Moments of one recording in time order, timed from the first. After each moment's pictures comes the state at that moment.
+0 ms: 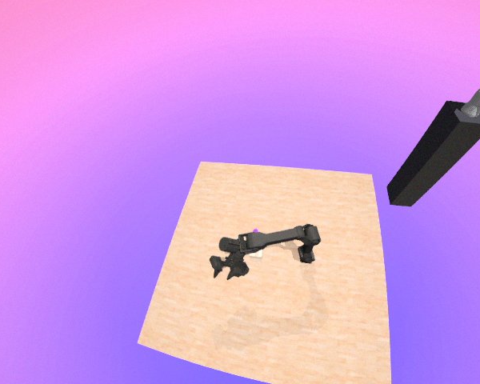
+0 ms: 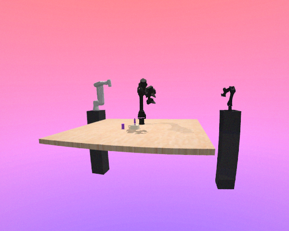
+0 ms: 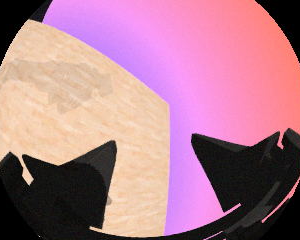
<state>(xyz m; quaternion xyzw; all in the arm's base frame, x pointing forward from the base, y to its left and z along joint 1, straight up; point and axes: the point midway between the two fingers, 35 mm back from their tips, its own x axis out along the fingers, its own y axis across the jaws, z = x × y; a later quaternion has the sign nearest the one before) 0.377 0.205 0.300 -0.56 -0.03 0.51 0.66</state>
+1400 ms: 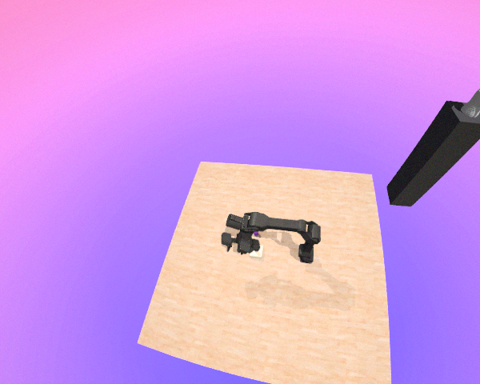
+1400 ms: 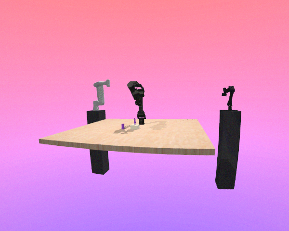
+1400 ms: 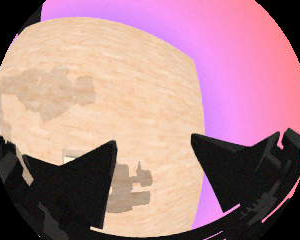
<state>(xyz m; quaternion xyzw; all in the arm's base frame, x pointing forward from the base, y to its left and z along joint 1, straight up) 0.354 0.075 0.260 -0.54 0.17 0.51 0.65</state>
